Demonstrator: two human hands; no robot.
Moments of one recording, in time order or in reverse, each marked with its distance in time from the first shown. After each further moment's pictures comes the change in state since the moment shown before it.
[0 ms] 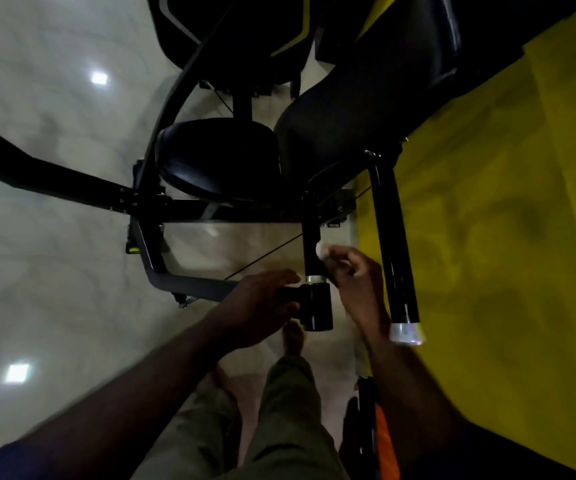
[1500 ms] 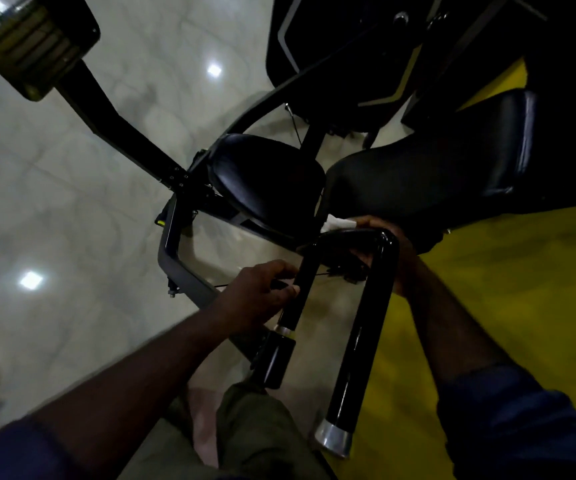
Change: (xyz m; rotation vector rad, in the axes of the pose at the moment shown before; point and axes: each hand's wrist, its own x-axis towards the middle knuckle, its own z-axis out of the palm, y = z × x) left_hand 0.070 0.033 0.008 -0.261 0.375 -0.271; right_hand 0.191 -0.098 -0.024 0.085 -0.745 0.197
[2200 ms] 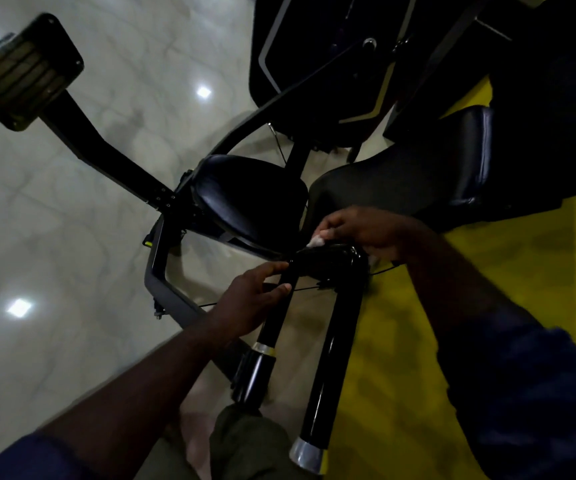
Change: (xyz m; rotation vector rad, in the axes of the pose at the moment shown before) left_hand 0.029 0.011 0.015 -0.196 0.022 -0.068; right_hand 0.007 -0.087 -0.002 -0.807 -0.394 0.142
